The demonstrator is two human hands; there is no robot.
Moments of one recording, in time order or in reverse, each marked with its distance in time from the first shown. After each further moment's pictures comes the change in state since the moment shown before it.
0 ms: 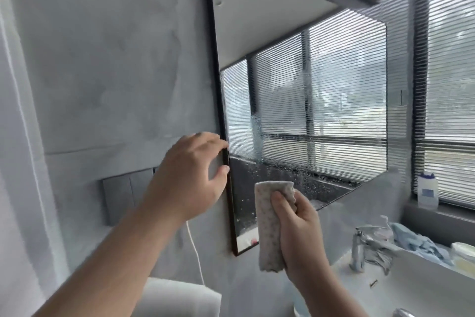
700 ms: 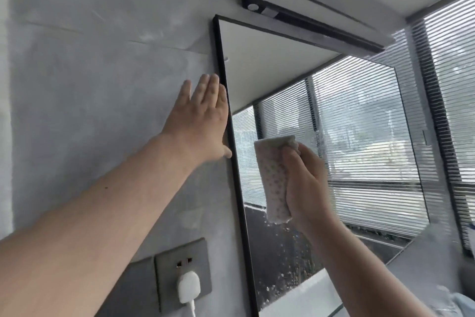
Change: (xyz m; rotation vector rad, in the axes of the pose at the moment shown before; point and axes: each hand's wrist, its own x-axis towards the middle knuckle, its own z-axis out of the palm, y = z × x) left_hand 0.188 -0.044 -0.030 0.888 -0.219 0.008; right_hand 0.155 -0.075 0.077 -0.086 -0.055 -0.422
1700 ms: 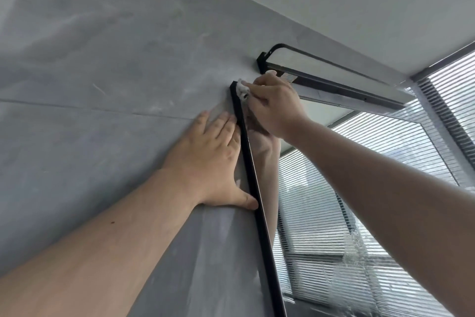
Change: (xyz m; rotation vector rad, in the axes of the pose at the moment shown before) left_hand 0.105 -0.054 0.033 0.152 0.194 0.118; right_hand 0.278 -0.053 0.107 -0.715 0.006 -0.942
